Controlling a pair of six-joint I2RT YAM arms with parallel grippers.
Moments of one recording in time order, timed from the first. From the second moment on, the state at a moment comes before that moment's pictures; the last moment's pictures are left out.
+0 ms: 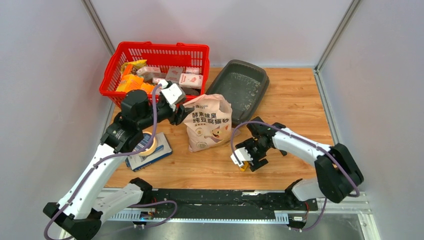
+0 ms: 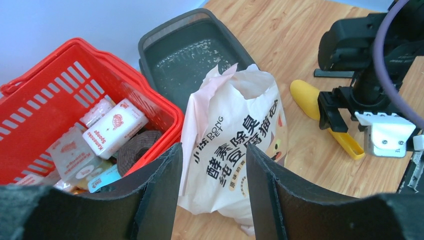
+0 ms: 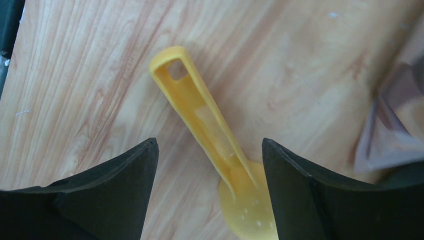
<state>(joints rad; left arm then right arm) -0.51 0.93 1.13 -0.39 0.39 0.27 0.59 1.35 0.78 -0.80 -0.42 -1.49</state>
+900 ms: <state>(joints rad) -0.55 1.05 1.23 -0.37 0.55 0.30 0.36 1.21 1.54 -0.96 -0.80 -0.74</state>
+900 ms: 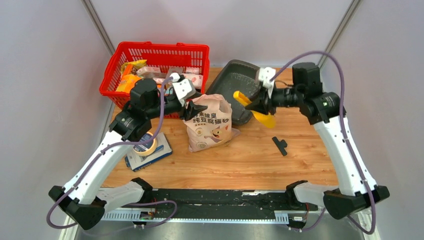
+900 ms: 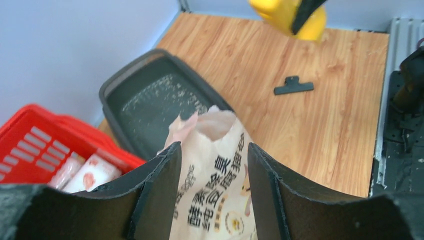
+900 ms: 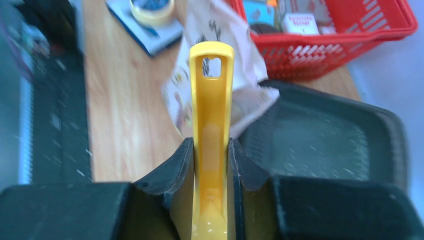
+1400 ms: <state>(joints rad) -0.58 1.20 1.27 -0.07 0.73 0.08 0.28 1.53 1.67 0.05 -1.28 0.53</state>
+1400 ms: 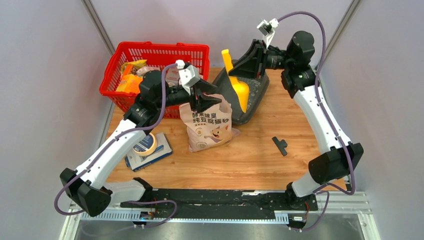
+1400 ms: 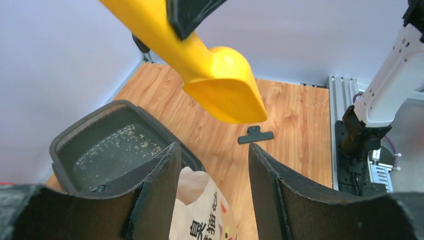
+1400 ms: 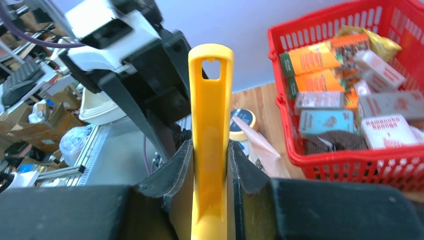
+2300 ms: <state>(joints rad) -0.60 1.41 1.37 0.12 0.85 -0.14 0.38 1.60 1.73 0.25 -1.31 0.70</state>
